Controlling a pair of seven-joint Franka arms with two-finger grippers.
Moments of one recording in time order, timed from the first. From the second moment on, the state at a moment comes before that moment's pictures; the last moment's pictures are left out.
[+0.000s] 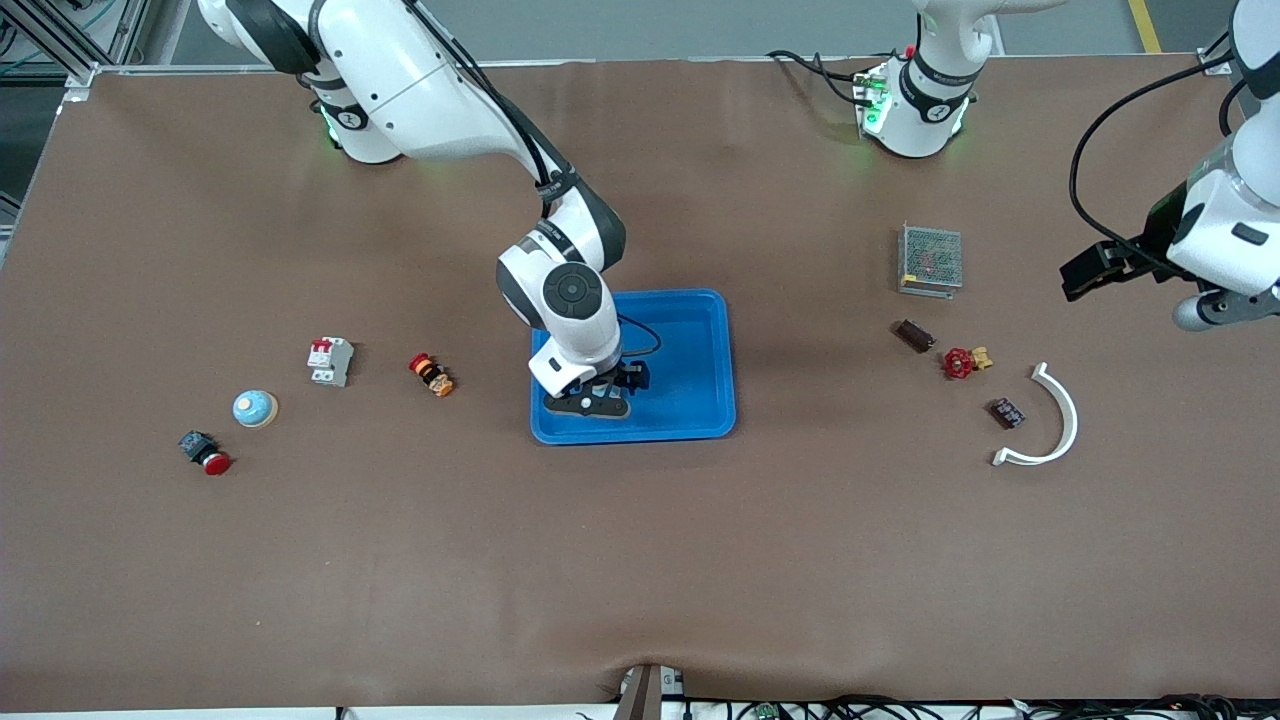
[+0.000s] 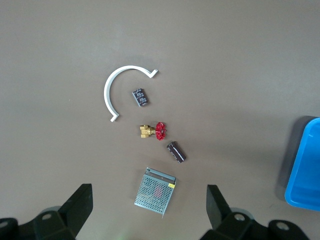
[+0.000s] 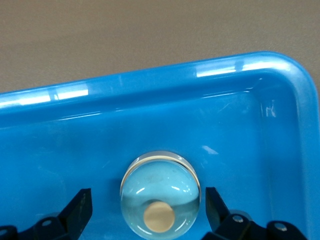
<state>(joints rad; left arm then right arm) 0.03 0.03 -0.14 -1.58 0.08 1.56 -0.29 0.68 0.78 0.03 -1.57 -0.03 2.40 0.82</state>
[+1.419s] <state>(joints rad) 0.02 0.00 -0.11 -1.58 0.08 1.54 -0.14 0.67 0.78 0.02 -1.58 -0.07 2.41 0.82</state>
